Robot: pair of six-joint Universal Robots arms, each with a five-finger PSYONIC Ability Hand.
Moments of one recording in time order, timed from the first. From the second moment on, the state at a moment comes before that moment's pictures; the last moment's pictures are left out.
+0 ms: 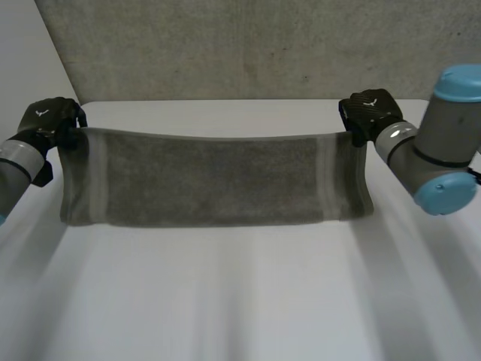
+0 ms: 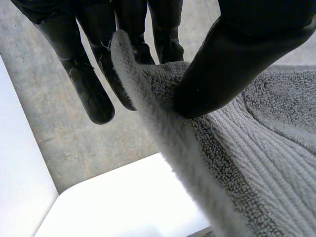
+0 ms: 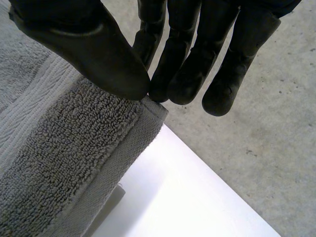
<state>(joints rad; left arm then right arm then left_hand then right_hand) 4.78 -2.24 -1.25 3.52 -1.15 3.14 1.87 -0.80 0.90 0.01 1.42 2.72 1.28 1.35 1.35 1.36 1.12 1.33 1.34 1.33 1.34 1.17</state>
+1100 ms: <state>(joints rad) 4.72 -1.91 -1.56 3.45 -1.30 3.15 1.96 -0.98 1.04 0.23 1.56 2.70 0.26 0.26 0.26 0.27 0.06 0.30 0.30 0.30 0.30 0.13</state>
